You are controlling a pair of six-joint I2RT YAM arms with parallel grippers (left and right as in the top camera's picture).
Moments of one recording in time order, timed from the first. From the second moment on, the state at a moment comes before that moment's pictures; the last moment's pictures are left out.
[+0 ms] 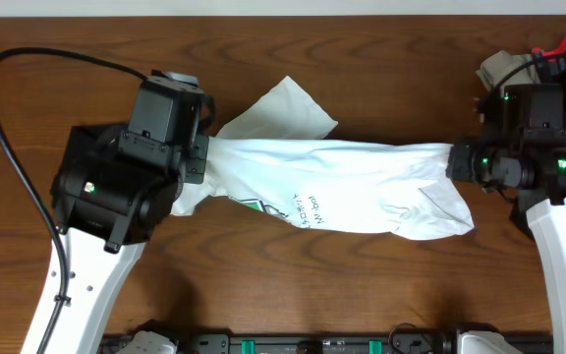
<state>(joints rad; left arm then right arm) -0.38 1.27 1.57 -1.25 -0.38 -0.12 -0.01 1.29 1.28 -1.08 -0.13 0.15</state>
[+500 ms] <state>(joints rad) -0.38 1.26 1.57 -1.25 -0.38 -0.12 -0.01 1.30 1.29 -1.21 -0.37 -0.06</state>
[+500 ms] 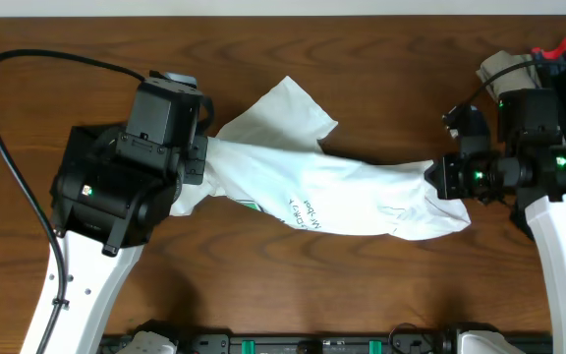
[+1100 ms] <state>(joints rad) -0.38 1.26 1.57 -1.25 -0.38 -0.12 0.04 1.50 1.22 -1.24 -0.37 -0.03</state>
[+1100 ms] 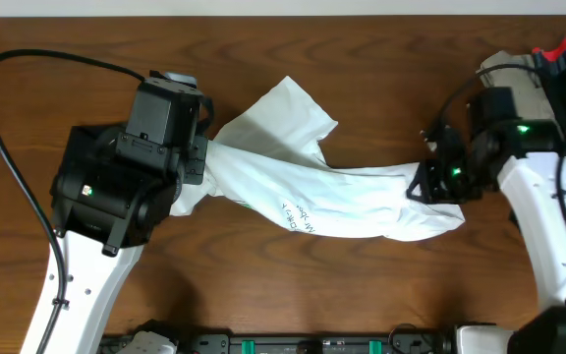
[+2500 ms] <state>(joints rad) -0.38 1.26 1.57 -1.24 -0.38 -0.12 0.16 1.60 0.79 -0.76 -0.35 0.33</state>
